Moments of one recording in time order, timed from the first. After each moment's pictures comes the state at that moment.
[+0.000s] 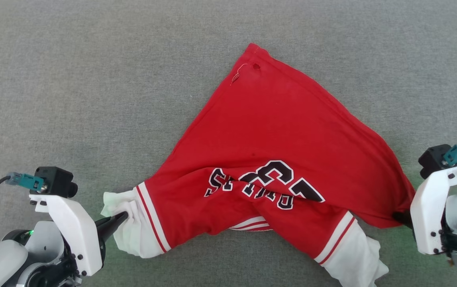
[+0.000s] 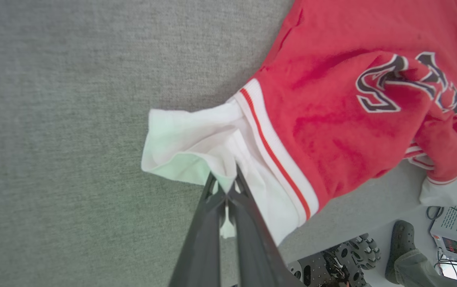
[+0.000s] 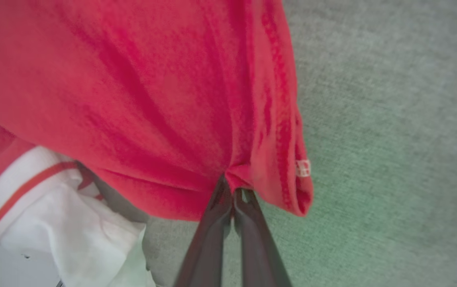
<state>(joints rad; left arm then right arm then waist) -0.37 0.96 -0.79 -0.15 -1.38 0.25 0.35 -0.21 -0.41 0.03 -0.05 0.58 0.13 1.20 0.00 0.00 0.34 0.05</state>
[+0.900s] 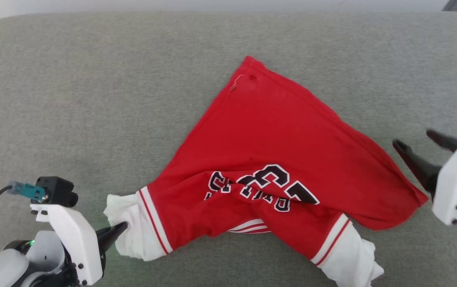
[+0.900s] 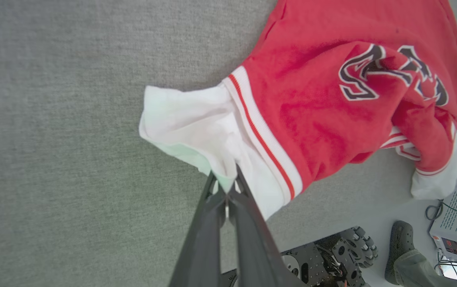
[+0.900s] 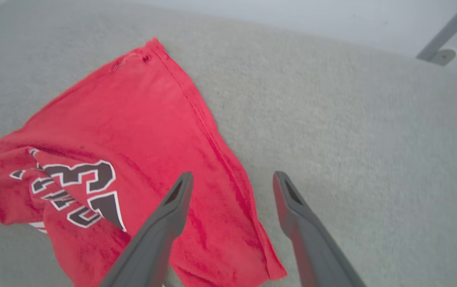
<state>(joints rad) -0.33 0.97 -0.79 -0.16 -1.39 0.26 0.34 -0.23 -0.35 -0.06 -0.37 0.50 0.13 0.99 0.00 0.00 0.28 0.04</state>
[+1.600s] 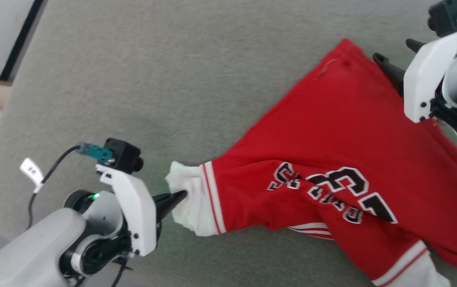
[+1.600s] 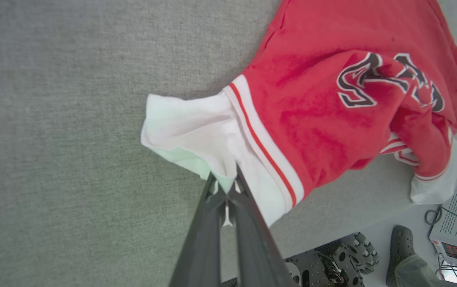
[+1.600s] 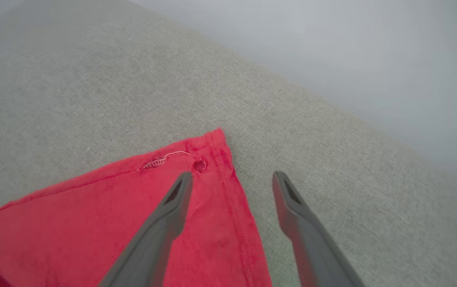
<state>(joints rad) -0.56 0.76 -0.89 -0.07 -1.27 0.14 0.43 -0.81 -0.45 0.31 0.28 0.50 0.13 0.66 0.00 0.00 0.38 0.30</state>
